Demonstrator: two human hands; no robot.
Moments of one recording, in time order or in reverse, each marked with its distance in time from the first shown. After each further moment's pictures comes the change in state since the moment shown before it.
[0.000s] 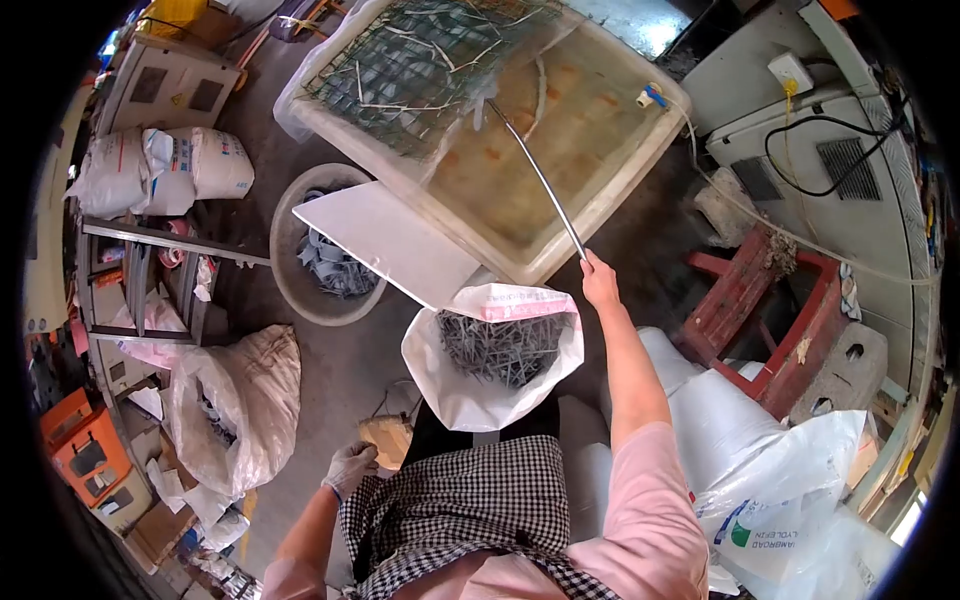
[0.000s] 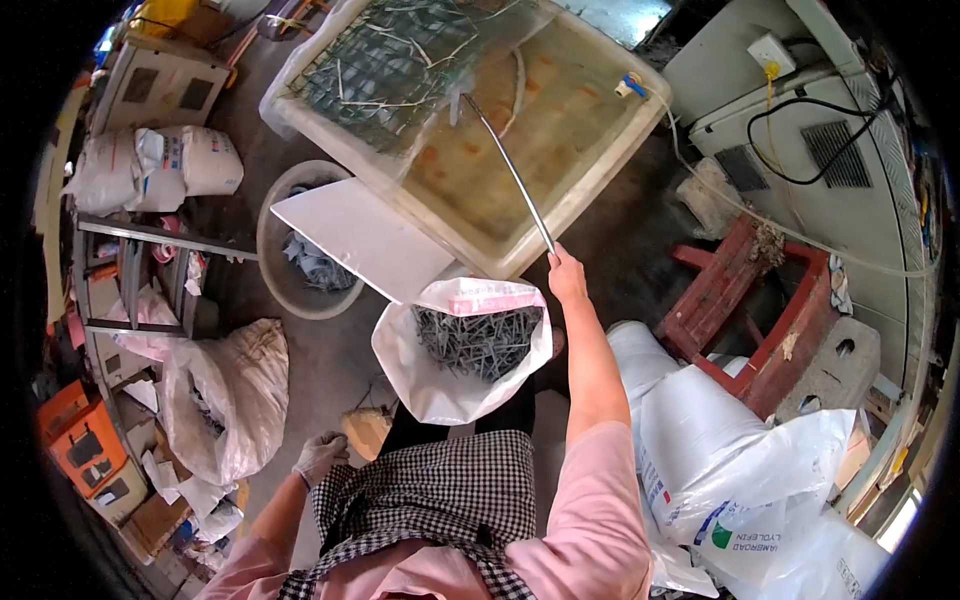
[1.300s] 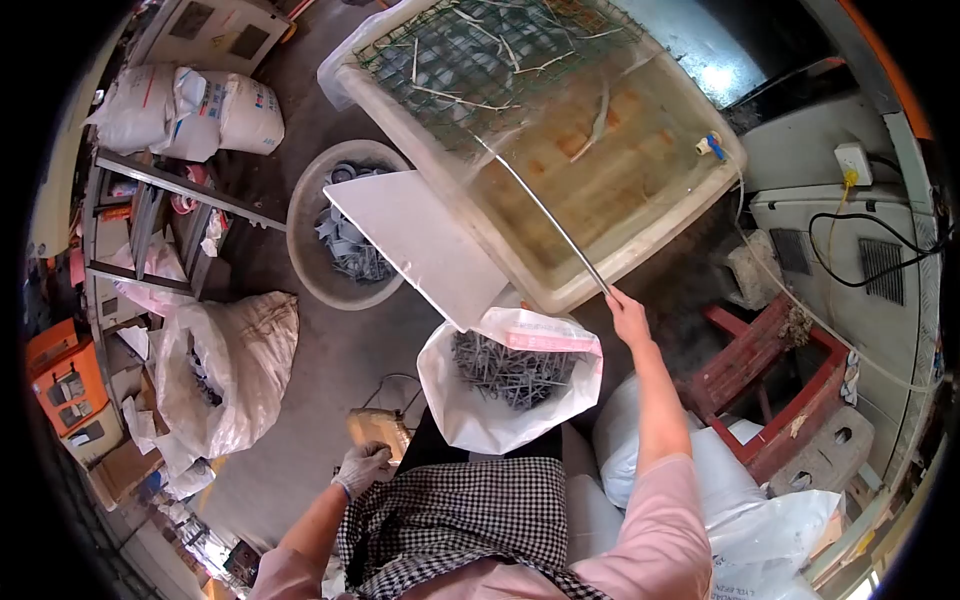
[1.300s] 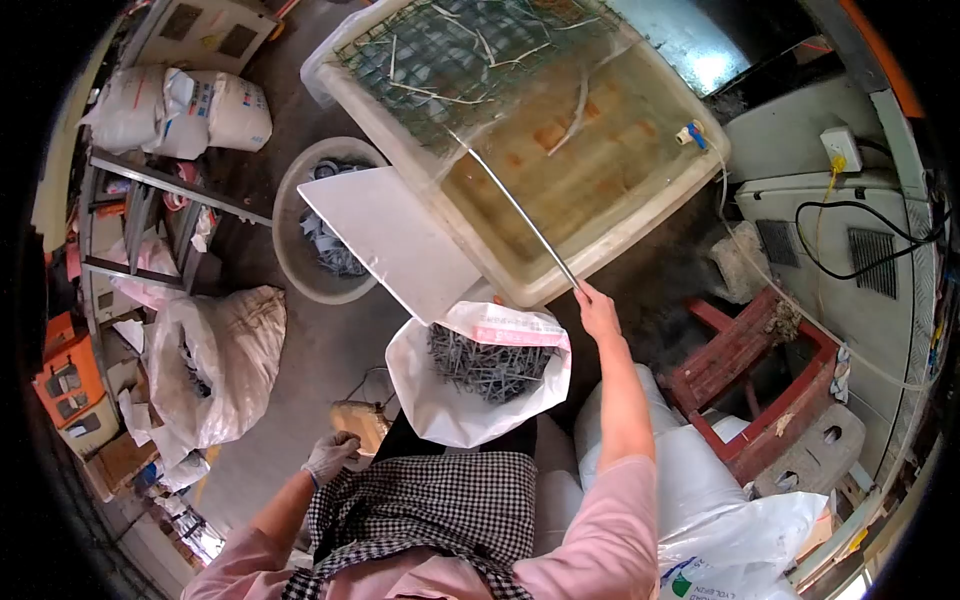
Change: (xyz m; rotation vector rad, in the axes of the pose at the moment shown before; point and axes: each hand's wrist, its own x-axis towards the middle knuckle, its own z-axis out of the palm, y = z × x) left_hand 0.026 -0.011 0.022 0.054 0.026 0.049; right_hand 0.028 -0.008 -0.008 -0.041 -0.257 -0.119
